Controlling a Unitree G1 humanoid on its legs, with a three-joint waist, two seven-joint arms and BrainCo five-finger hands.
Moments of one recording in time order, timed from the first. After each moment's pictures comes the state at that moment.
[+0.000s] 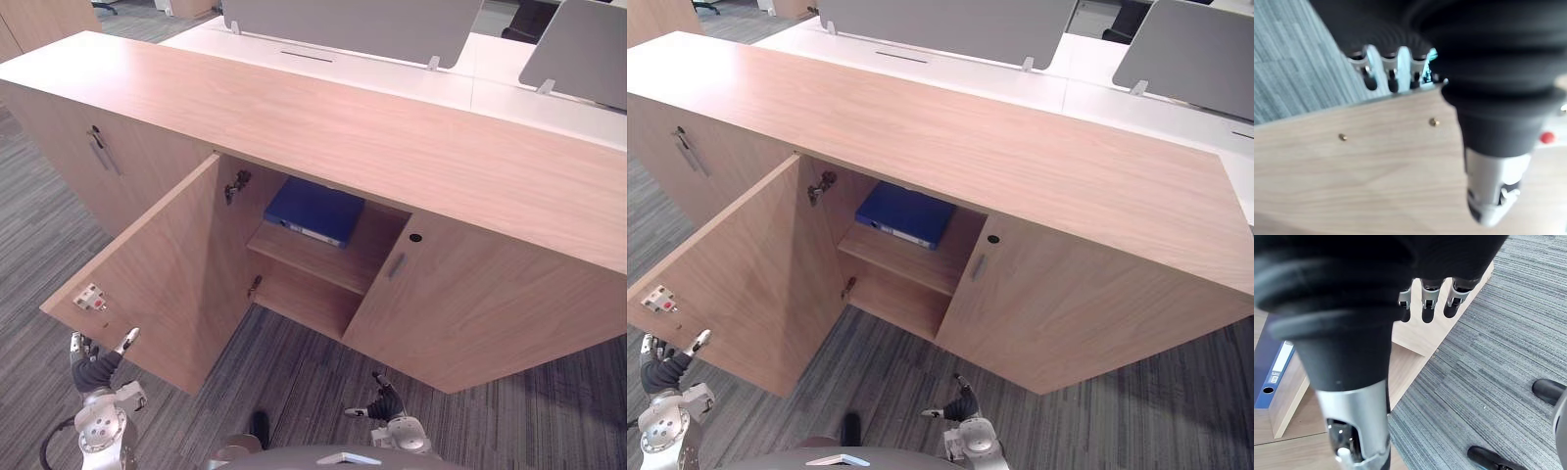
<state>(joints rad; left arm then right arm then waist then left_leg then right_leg) 0.27 0.18 0.31 0.32 -0.22 -0.27 0.26 0.08 -0.05 0.08 0.88 -0.16 -0.15 -0.13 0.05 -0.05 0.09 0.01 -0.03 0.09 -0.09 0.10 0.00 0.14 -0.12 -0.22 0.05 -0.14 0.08</state>
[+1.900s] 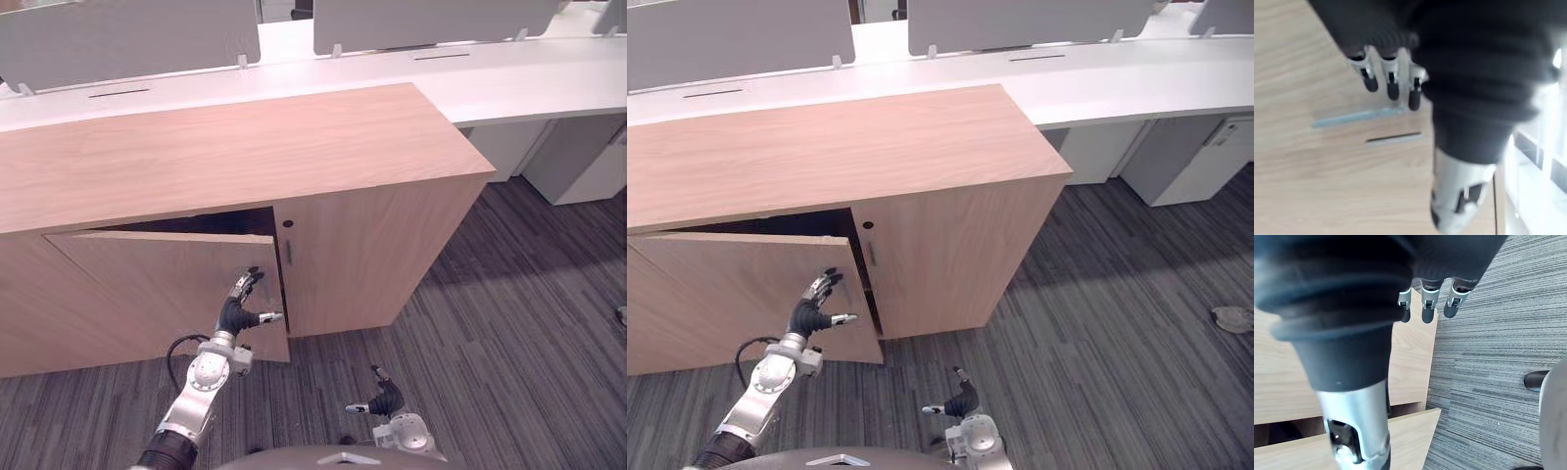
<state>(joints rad) 0.01 0.18 -0.28 0.30 -0.05 -0.24 0.13 0.12 -0.08 0.12 0.79 -0.16 -0.15 -0.11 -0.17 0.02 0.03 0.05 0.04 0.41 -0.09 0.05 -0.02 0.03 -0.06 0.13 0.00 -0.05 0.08</state>
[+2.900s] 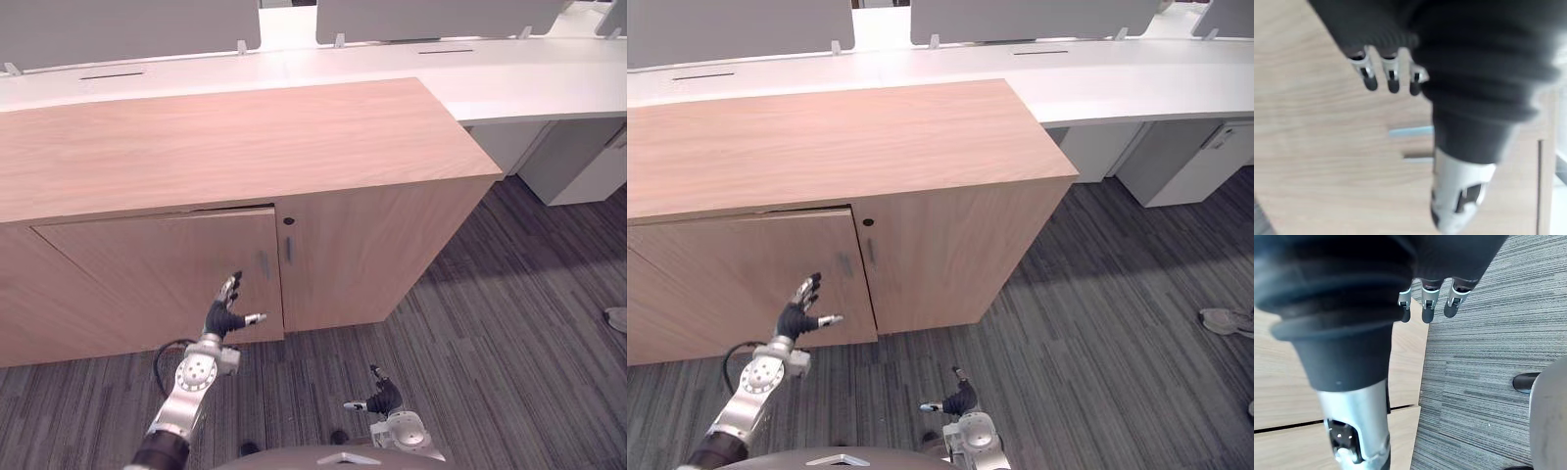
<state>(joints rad) 0.08 0.21 -0.22 0.41 -0.11 -0.24 0.05 0.08 -0.07 0.09 0.87 -0.15 -0.15 -0.11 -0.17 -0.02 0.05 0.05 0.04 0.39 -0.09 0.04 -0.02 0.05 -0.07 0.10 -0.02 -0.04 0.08</state>
